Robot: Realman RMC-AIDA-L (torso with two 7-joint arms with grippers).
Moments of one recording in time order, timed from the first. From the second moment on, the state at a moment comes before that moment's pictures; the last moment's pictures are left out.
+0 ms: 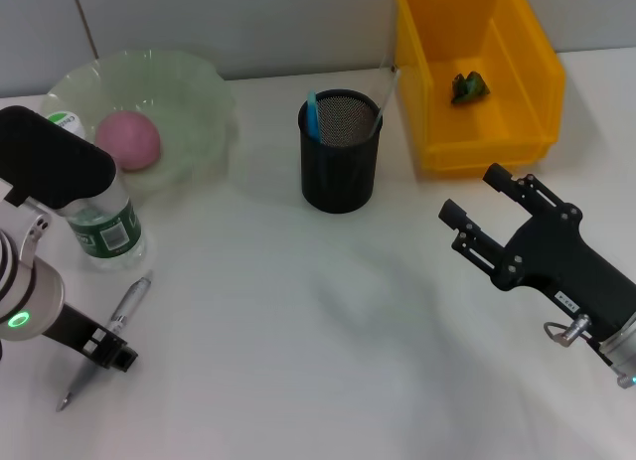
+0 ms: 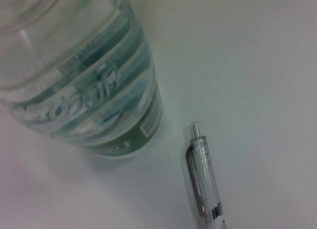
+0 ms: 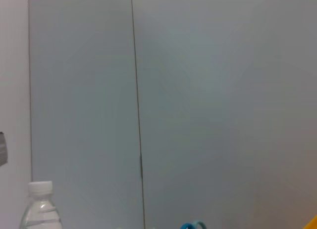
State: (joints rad) left arm -0.42 -2.07 1.69 1.46 2.83 1.48 -2.86; right arm 0.35 2.08 0.09 0.04 -2.07 -1.57 0.37
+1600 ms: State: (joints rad) left arm -0.47 -2.07 1.69 1.42 2.81 1.51 -2.86; right arm 0.35 2.08 0.09 0.04 -2.08 -1.57 0.37
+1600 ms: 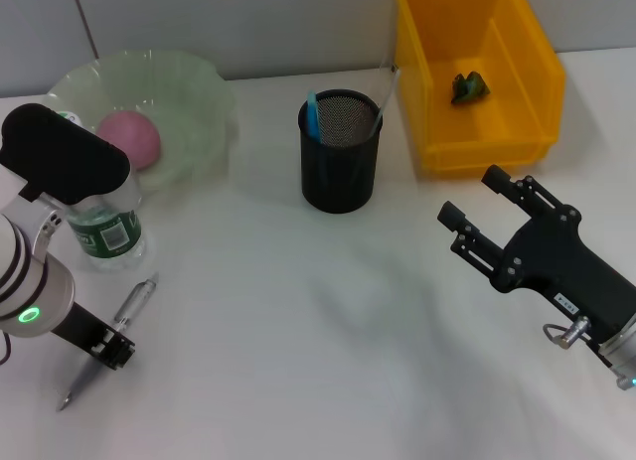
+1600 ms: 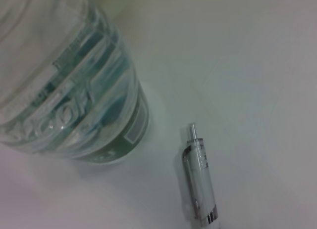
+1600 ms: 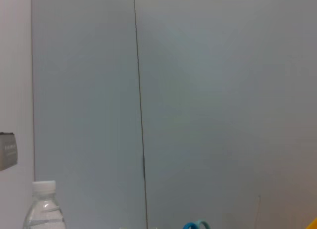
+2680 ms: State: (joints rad) left arm -0.50 -2.07 1.71 1.39 2.80 1.50 -2.81; right arm 0.35 2.08 0.09 0.04 -2.08 -1.58 0.37
